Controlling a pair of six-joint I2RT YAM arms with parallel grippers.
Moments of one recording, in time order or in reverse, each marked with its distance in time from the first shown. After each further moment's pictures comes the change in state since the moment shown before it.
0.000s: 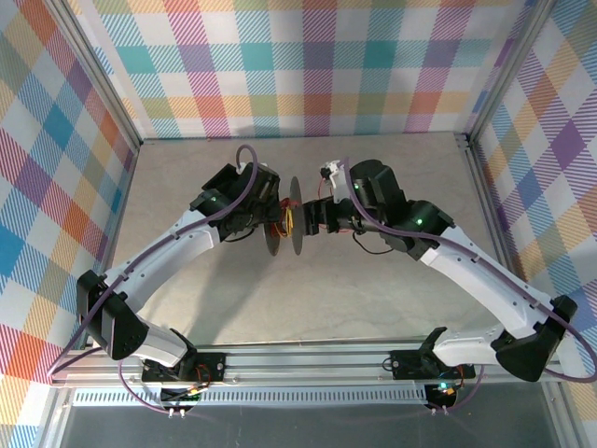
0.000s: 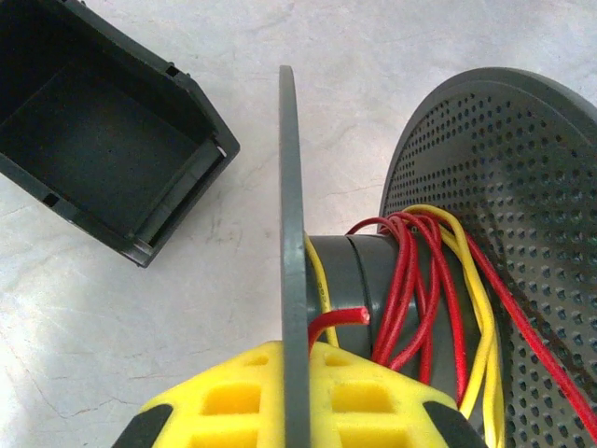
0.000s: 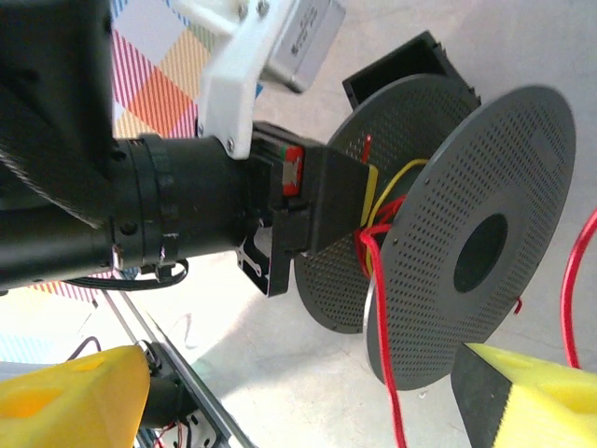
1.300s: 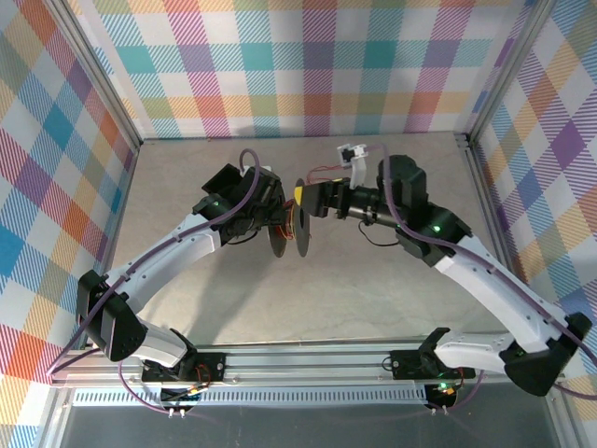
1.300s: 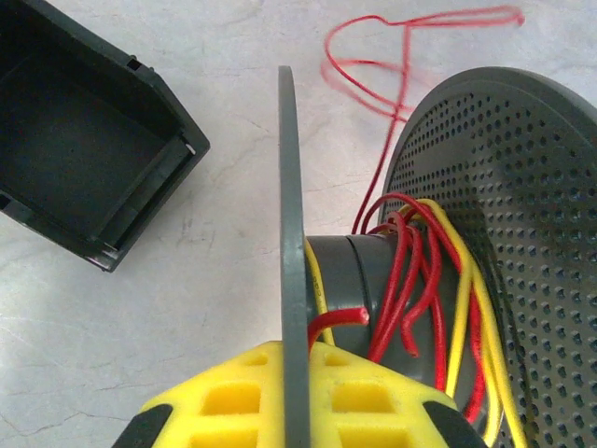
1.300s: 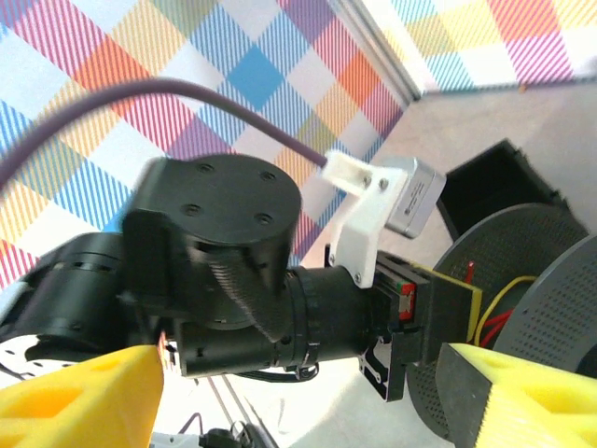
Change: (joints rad) left arm -0.020 -0.008 -0.050 0.076 0.031 0.001; right arm -0.061 -0.109 -0.070 0.273 -0.108 0.153
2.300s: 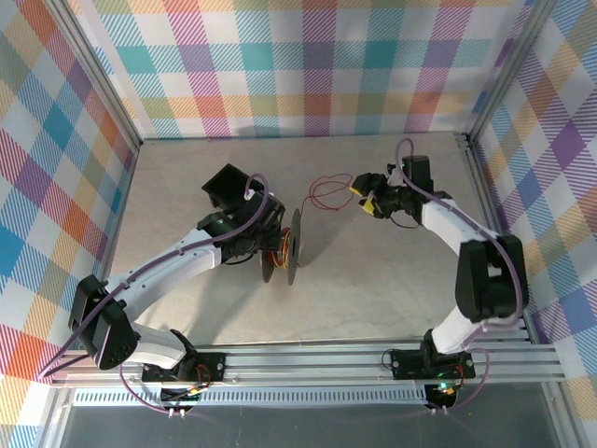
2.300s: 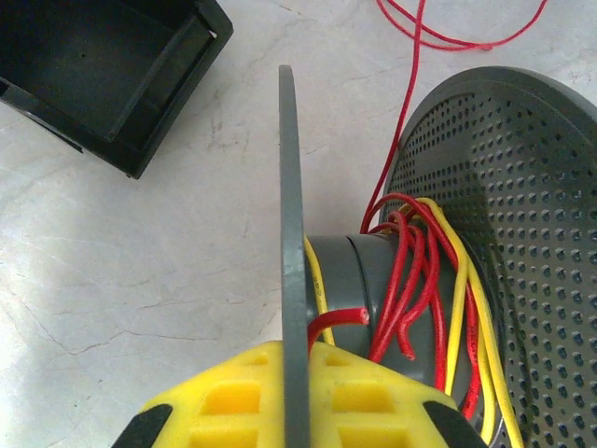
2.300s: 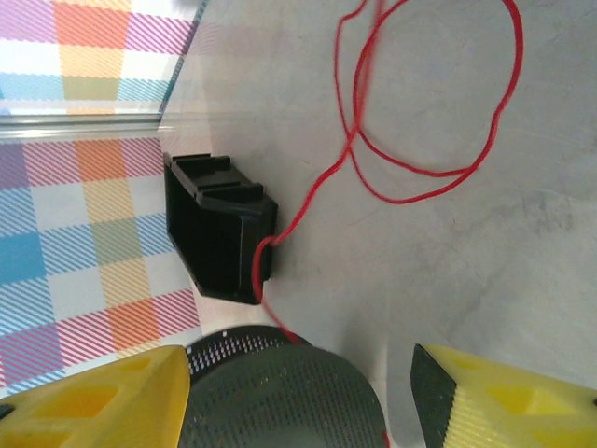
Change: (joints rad) left arm -0.066 -0.058 -0.161 -0.048 -0.036 0.032; right arm -0.588 0.520 -0.225 0.219 -0.368 0.339
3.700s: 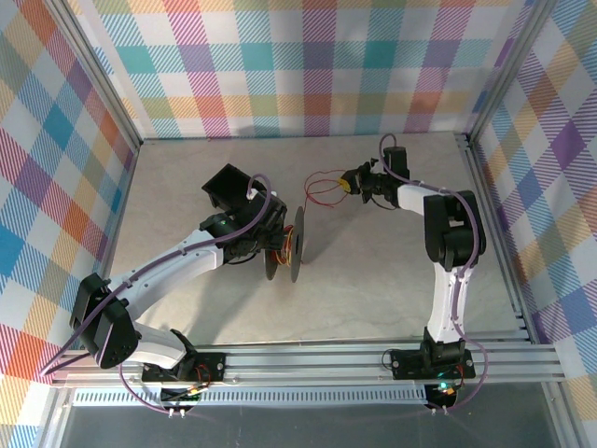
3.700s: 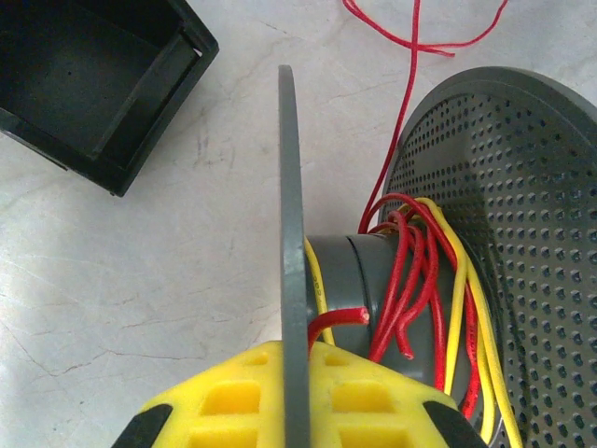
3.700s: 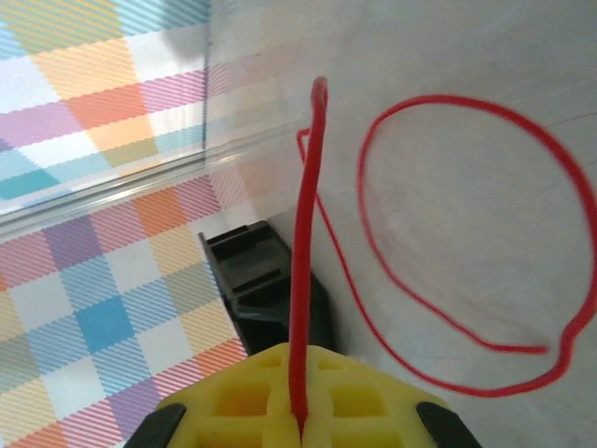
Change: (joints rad) left arm -0.008 0.010 -0.011 0.053 -0.006 -0.001; right arm 0.017 0.420 0.262 0.291 -0.109 0.317
